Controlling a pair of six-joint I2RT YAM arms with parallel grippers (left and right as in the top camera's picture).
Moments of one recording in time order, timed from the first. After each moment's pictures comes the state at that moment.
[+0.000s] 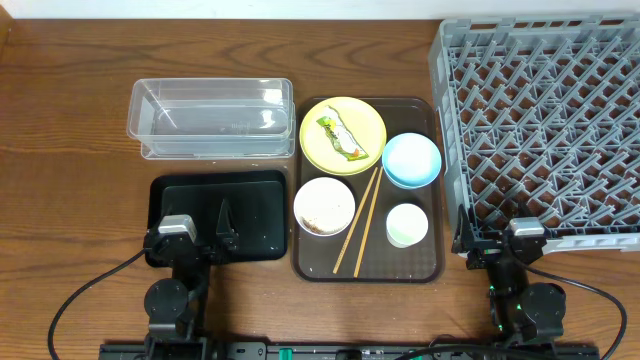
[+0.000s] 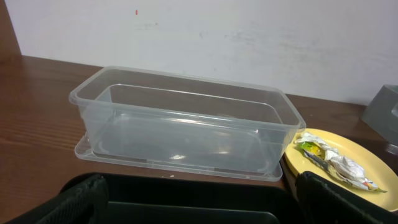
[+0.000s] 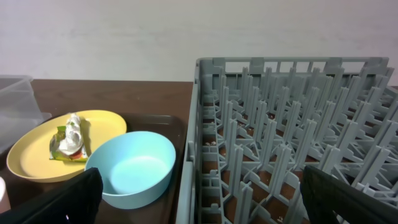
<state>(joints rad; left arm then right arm) -0.02 0.01 0.02 -0.11 -0.03 -0.17 0.10 0.01 0.01 -0.07 0.01 0.04</state>
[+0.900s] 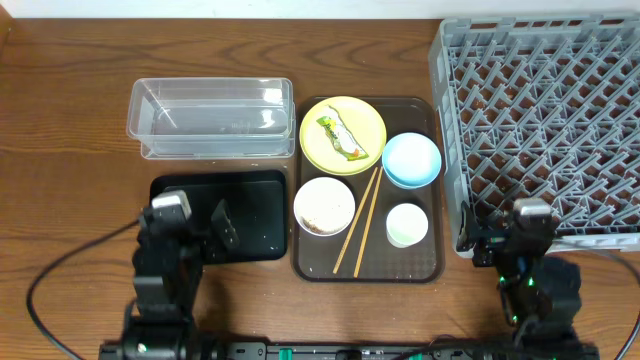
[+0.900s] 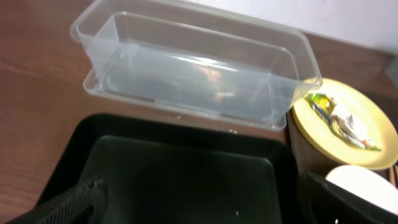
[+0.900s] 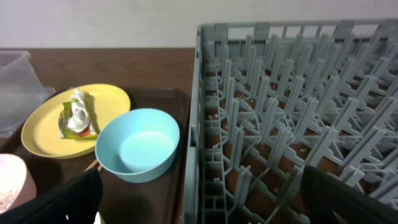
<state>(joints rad) -0.02 0.44 0.41 -0.47 -0.03 -0.25 0.10 0.34 0.32 -0.32 0.00 0.07</state>
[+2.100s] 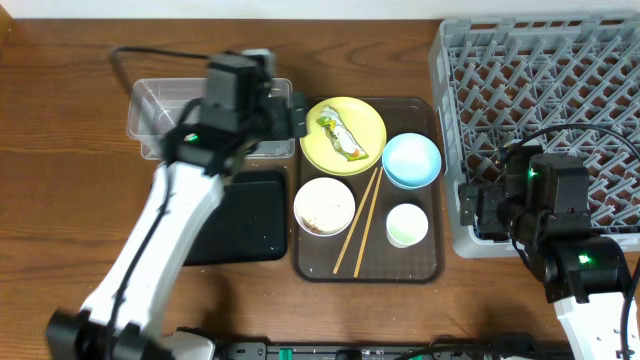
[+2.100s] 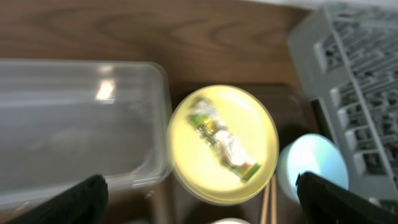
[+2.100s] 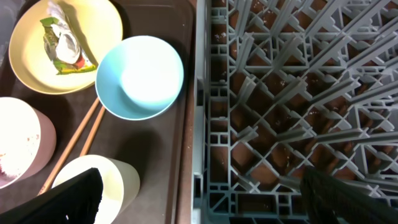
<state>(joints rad) -0.31 1.51 1.29 -0.53 0.13 -0.34 0.10 0.95 0.90 -0.82 -0.03 0.07</state>
